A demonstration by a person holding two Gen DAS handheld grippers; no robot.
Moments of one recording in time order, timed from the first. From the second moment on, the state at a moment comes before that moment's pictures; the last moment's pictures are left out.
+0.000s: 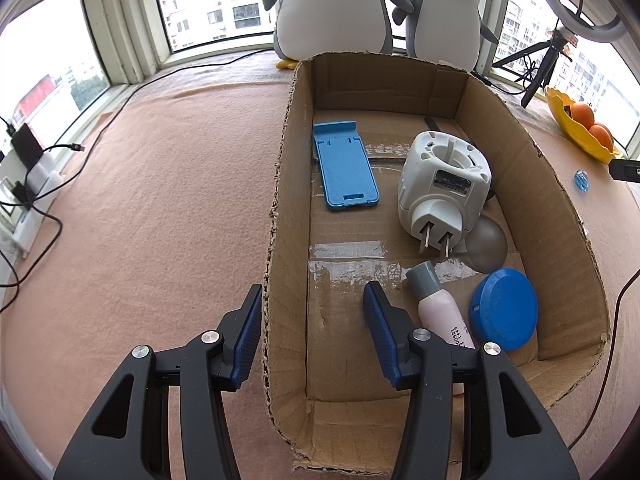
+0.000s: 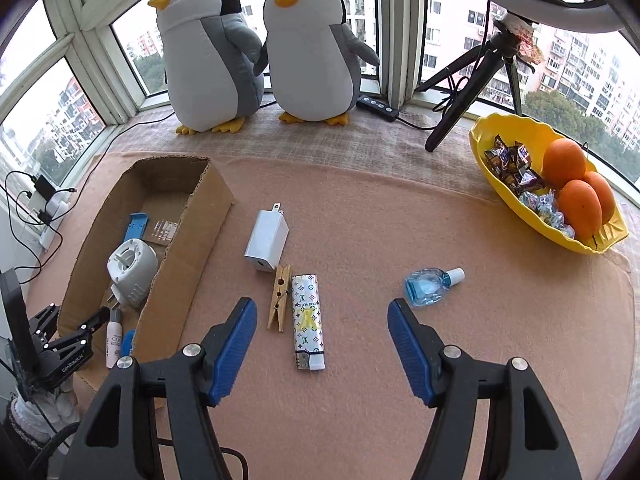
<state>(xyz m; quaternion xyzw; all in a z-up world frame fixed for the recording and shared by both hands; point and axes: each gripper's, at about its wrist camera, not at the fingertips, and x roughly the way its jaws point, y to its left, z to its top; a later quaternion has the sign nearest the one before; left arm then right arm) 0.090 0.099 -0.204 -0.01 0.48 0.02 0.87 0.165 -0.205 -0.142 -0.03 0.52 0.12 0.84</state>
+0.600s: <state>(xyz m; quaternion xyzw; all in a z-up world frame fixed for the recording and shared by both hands) 0.090 0.100 -0.204 0.00 0.48 0.02 0.87 0.168 -0.183 -0.199 -0.10 0.58 0.15 0.80</state>
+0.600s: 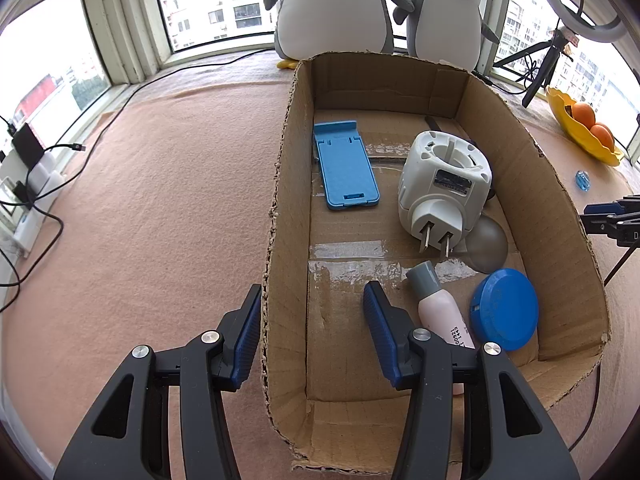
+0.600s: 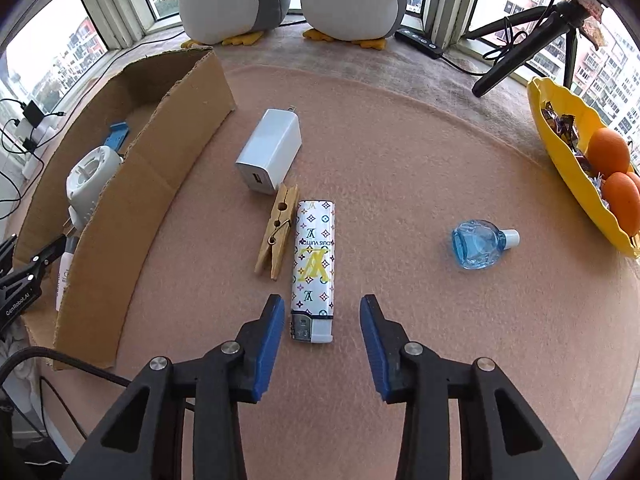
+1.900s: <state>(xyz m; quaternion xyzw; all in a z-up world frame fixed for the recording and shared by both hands) 0.090 0.099 -0.204 0.00 0.48 0.02 0.87 0.176 -0.181 -0.170 -0.08 0.53 0.13 0.83</state>
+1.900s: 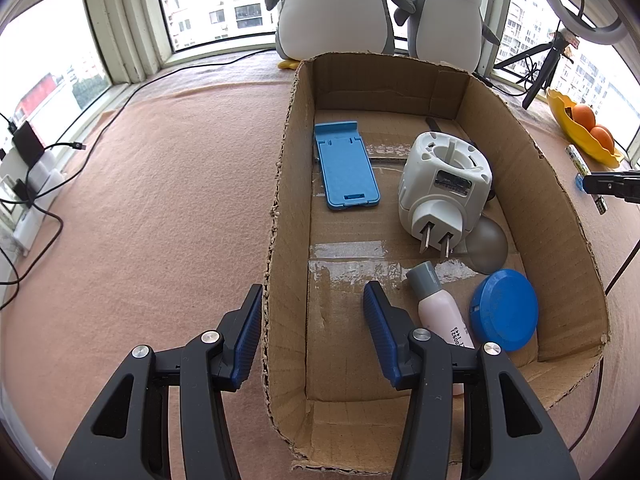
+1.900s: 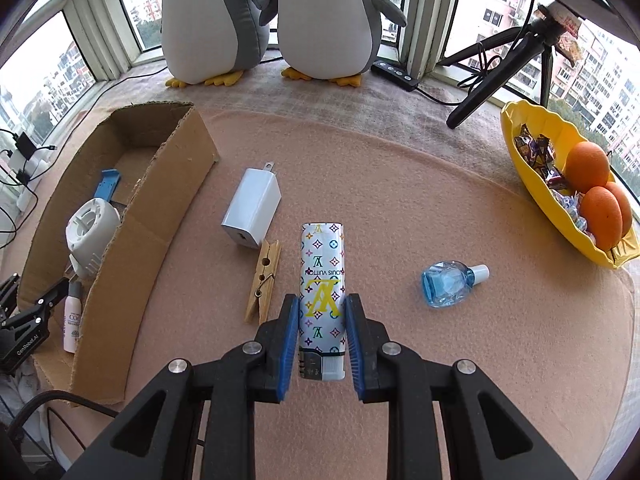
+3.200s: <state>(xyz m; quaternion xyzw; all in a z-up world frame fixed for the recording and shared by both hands) 0.090 0.099 -0.205 0.00 0.48 0.02 0.87 0.201 -0.029 -0.155 -0.08 0.50 0.22 0.83</state>
